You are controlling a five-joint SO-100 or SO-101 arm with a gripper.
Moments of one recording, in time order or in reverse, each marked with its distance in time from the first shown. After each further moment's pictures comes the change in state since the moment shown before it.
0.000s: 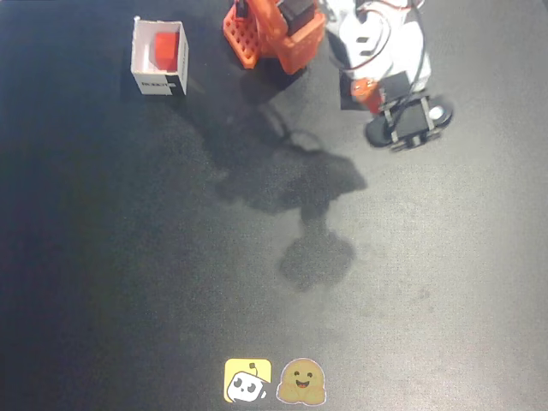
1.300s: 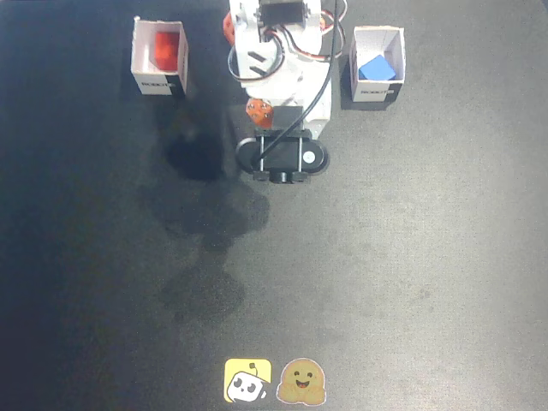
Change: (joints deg) arm 33.9 -0.6 -3.1 5.3 -17.8
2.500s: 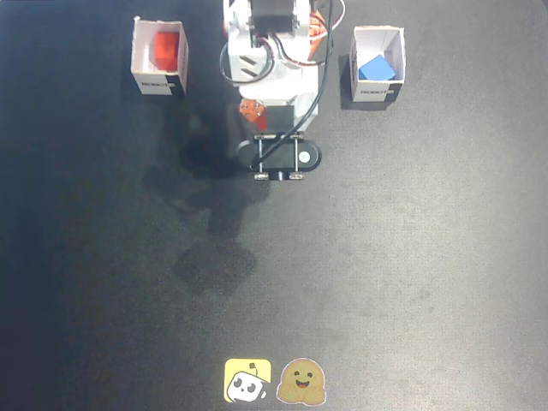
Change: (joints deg) arm 3.3 8.3 19.0 -4.8 -6.8
